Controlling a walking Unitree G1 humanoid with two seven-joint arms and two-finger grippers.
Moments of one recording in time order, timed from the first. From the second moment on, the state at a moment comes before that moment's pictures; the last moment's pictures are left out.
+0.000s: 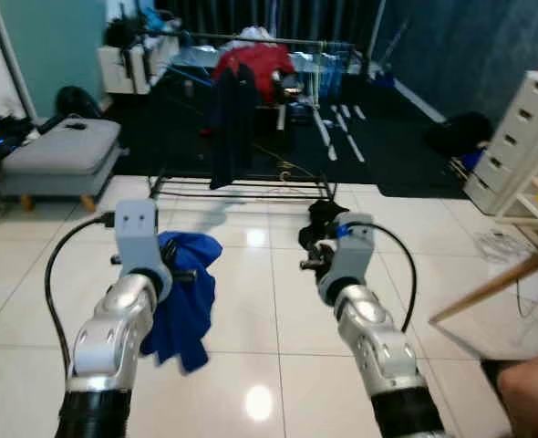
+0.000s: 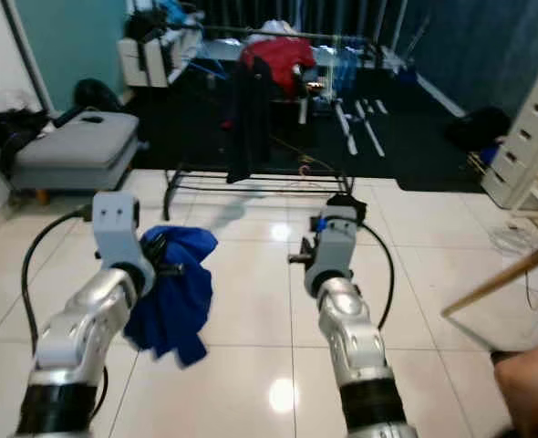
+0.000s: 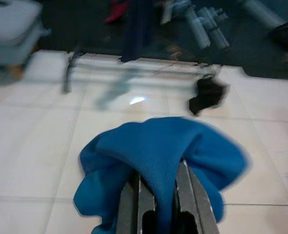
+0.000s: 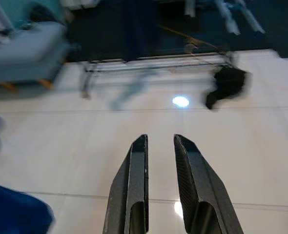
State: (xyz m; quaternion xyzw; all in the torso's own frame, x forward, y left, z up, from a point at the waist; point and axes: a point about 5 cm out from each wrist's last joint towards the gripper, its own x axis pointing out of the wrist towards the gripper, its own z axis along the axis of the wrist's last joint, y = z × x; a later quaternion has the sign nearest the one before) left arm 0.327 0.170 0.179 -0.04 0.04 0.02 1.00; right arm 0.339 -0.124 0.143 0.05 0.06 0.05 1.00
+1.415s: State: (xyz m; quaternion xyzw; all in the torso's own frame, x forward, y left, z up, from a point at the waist) left arm 0.317 0.158 0.168 -0.02 0.00 0.01 1.00; right arm 0.338 -0.126 0.145 0.00 0.02 0.06 1.00
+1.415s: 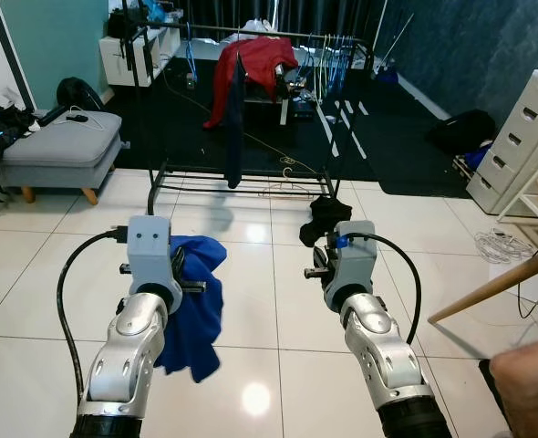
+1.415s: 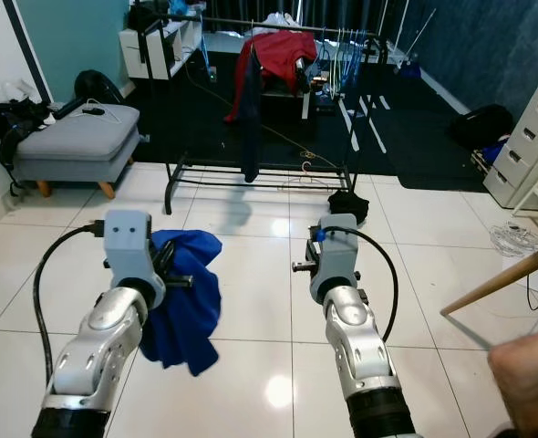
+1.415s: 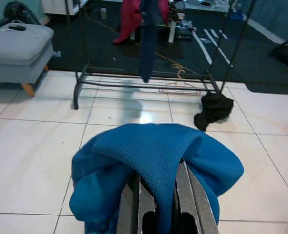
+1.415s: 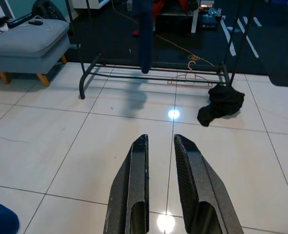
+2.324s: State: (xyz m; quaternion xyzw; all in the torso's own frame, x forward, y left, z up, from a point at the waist) left arm 0.319 0.157 0.176 -0.02 -0.02 0.01 1.00; right arm 0.341 -0.131 0.150 0.01 0.01 0.05 1.00
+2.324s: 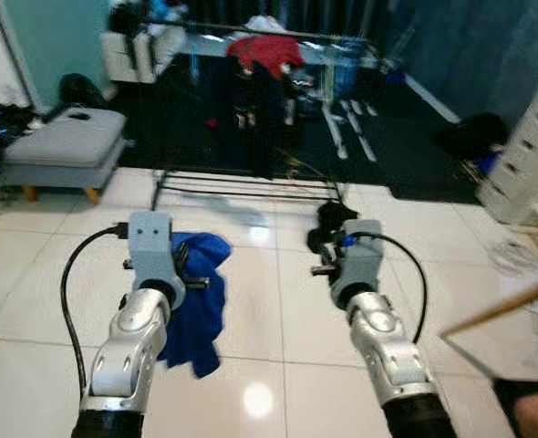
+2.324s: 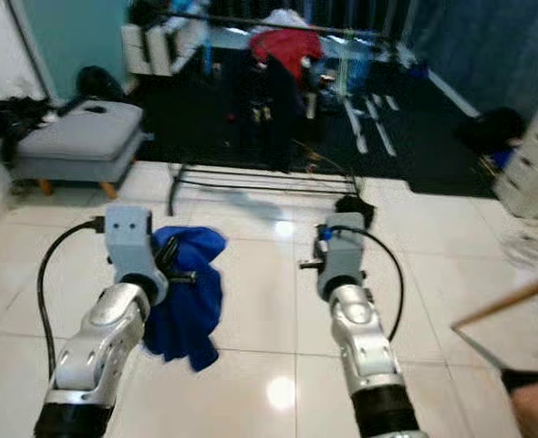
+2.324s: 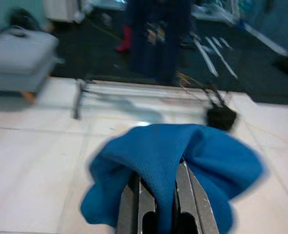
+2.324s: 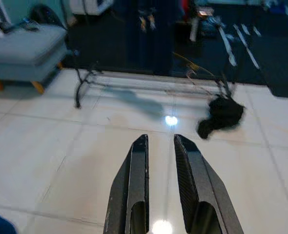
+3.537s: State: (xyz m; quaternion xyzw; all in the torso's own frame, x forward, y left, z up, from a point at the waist) left arm 0.326 0.165 0.178 -0.02 -0.02 0.01 1.00; right arm 0.341 -0.120 0.147 0.03 0.01 0.06 1.00
